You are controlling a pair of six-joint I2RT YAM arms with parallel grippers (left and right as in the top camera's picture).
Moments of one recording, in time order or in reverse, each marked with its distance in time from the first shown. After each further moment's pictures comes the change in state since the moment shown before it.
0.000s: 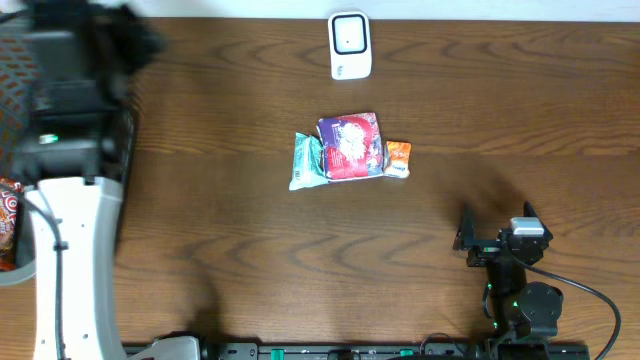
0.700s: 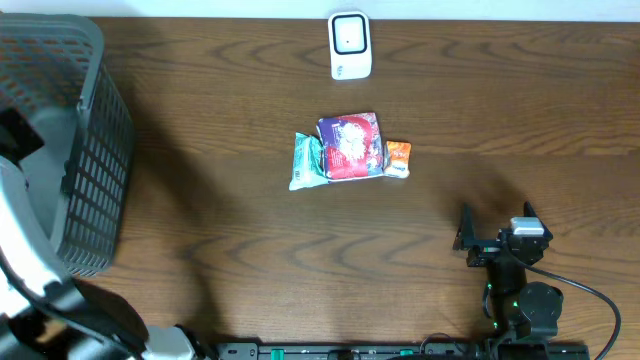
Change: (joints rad) left arm 0.551 0.229 -0.075 -0.193 -0.035 0.397; right arm 0.000 0.000 0.000 0.000 0.000 0.000
